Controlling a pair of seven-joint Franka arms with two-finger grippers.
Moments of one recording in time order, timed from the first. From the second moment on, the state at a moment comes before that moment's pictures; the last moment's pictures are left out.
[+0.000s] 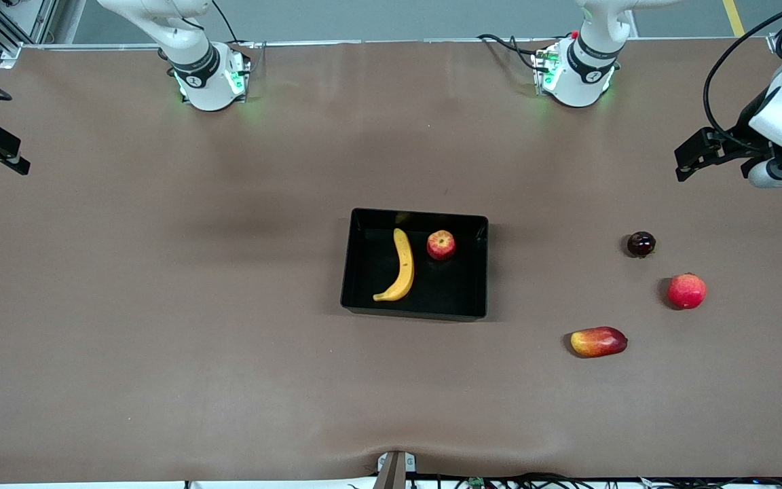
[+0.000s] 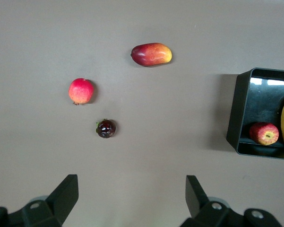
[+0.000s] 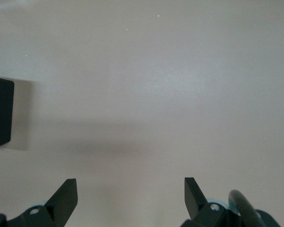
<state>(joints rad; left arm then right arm) 0.04 -0.01 -0.17 -1.54 0.05 1.54 -0.15 -0.09 -0.03 0.01 -1.51 0.03 1.52 -0.15</state>
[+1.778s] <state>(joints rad) -0.39 0.57 -0.19 -1.52 0.05 2.08 -0.83 -0.10 -0.03 0.00 -1.51 0.03 1.52 -0.15</state>
